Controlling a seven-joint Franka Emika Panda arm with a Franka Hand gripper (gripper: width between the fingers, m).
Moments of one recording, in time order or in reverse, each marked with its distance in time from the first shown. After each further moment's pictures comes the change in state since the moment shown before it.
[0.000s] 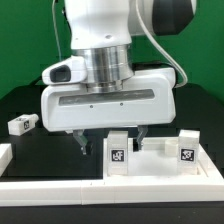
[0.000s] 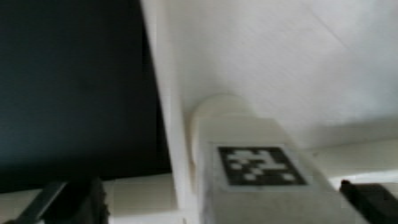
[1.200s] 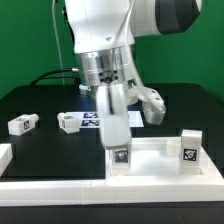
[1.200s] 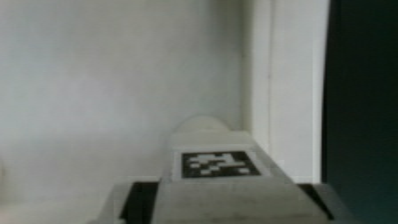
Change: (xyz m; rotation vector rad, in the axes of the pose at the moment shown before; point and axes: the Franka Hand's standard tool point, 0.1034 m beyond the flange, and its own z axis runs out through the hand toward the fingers) arm 0.003 -0.017 0.004 0.068 -0.043 1.560
